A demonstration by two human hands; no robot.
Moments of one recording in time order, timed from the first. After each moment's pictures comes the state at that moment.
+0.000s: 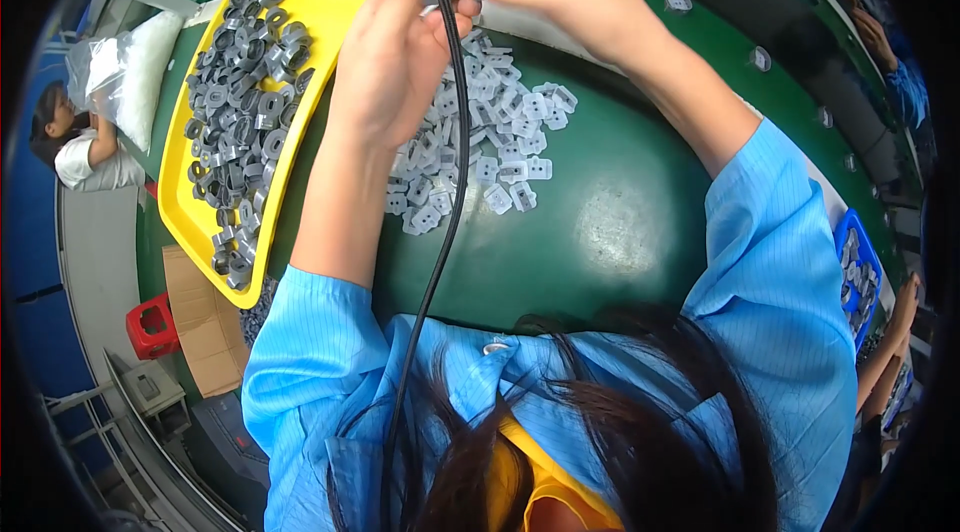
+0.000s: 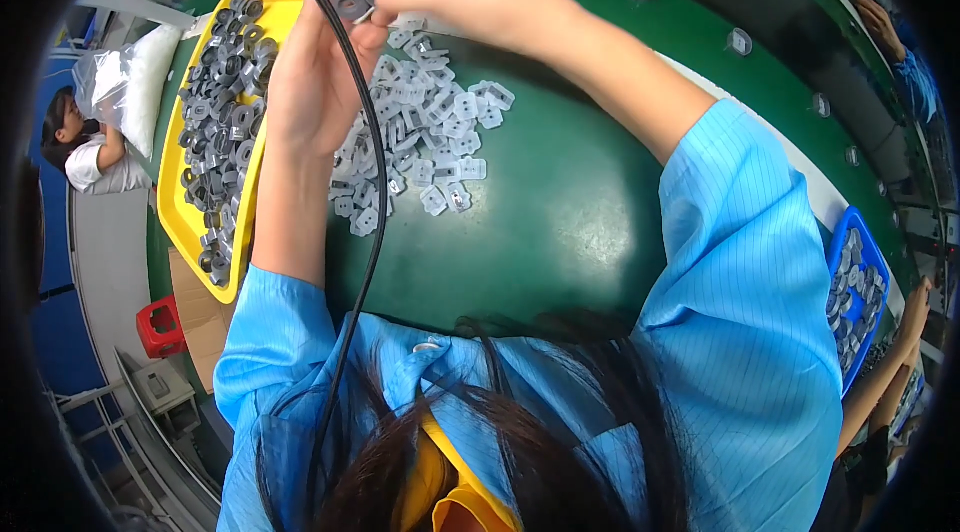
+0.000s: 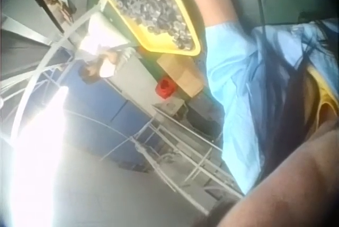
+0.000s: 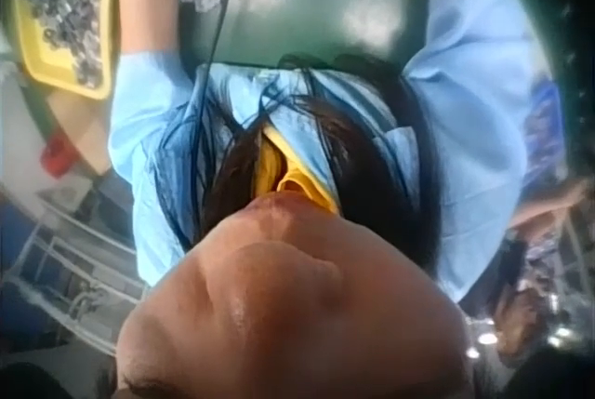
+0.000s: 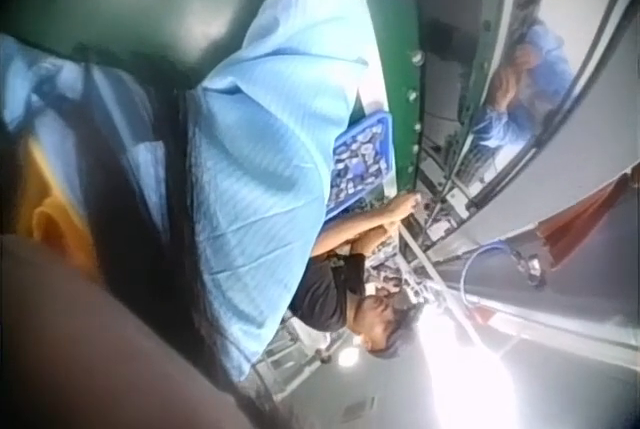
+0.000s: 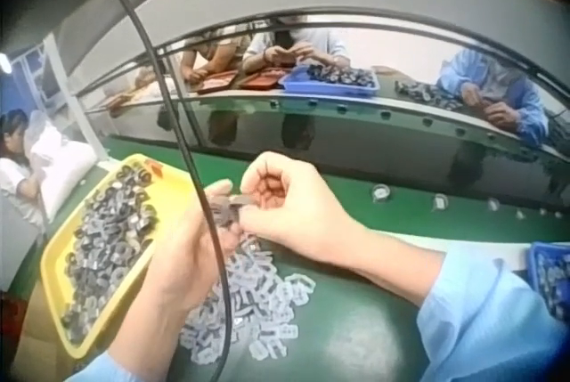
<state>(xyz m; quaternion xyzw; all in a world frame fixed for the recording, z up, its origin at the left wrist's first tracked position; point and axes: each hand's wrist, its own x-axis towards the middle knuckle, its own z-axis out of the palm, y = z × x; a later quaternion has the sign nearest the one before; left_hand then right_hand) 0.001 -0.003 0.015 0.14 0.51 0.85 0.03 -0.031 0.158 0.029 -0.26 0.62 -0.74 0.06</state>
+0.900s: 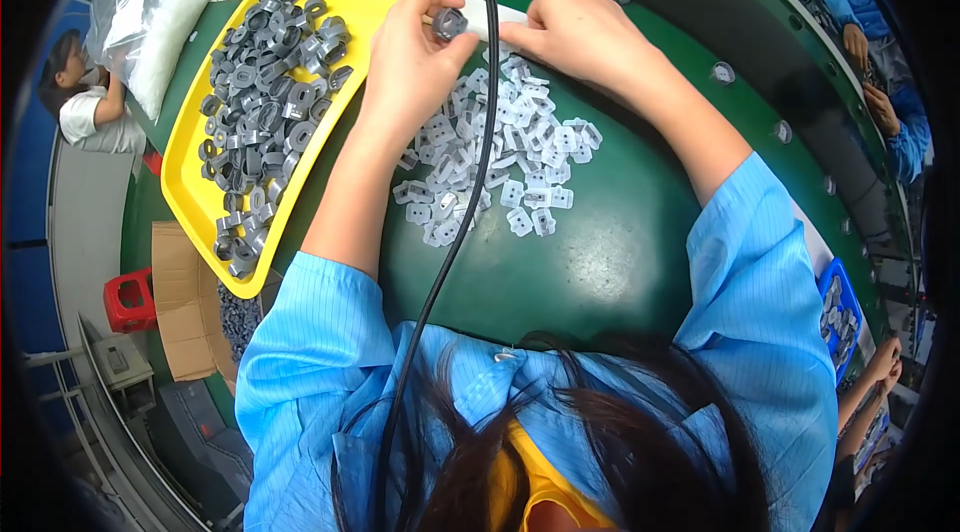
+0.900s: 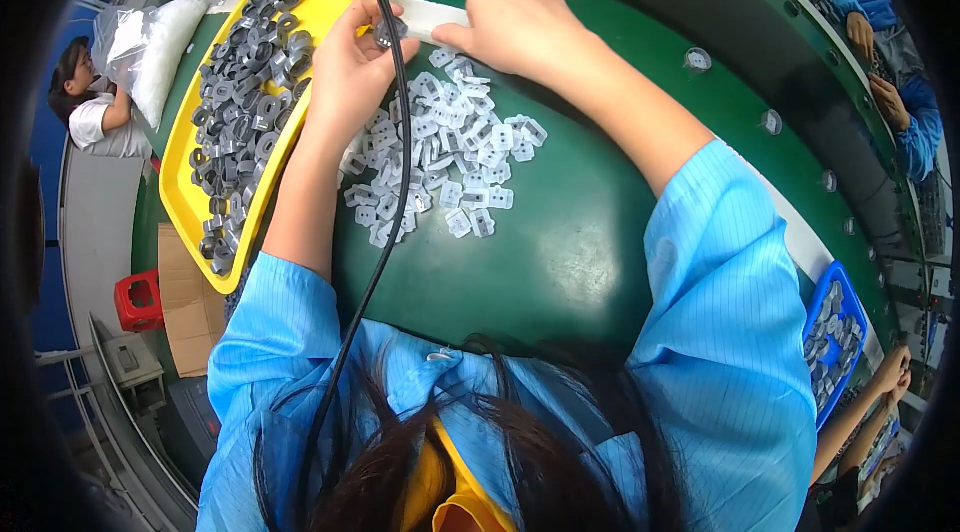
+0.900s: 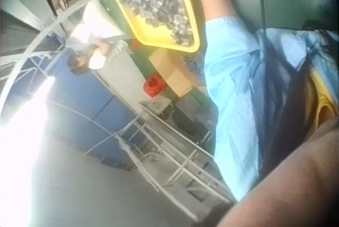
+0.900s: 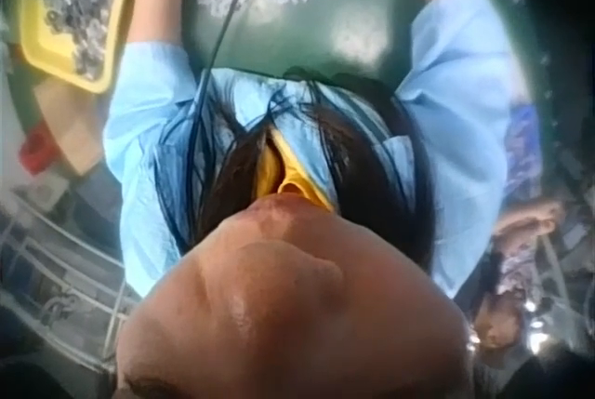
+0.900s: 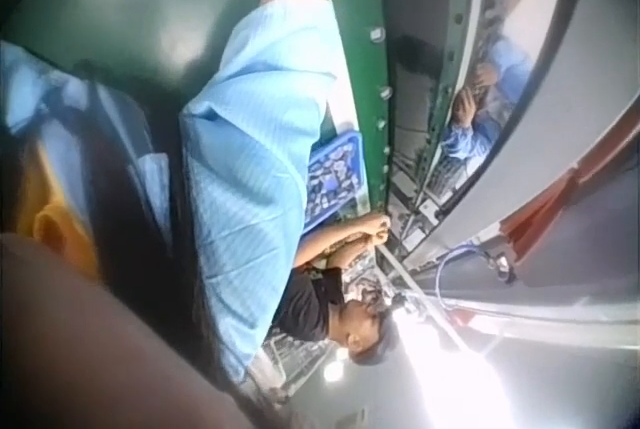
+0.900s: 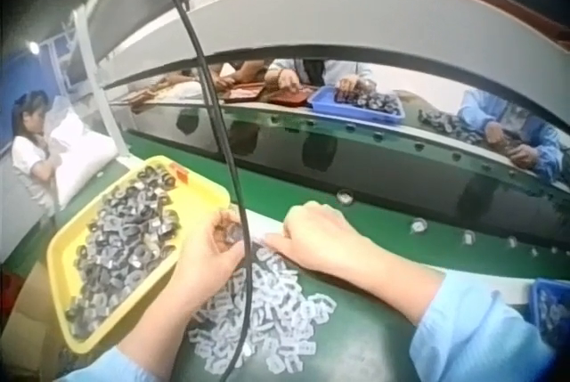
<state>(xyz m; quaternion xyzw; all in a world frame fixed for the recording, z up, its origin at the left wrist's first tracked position) -0.016 -0.036 -0.004 0.04 0.85 0.51 -0.08 -0.057 0.139 0.022 -0.23 0.96 -0.16 0.00</state>
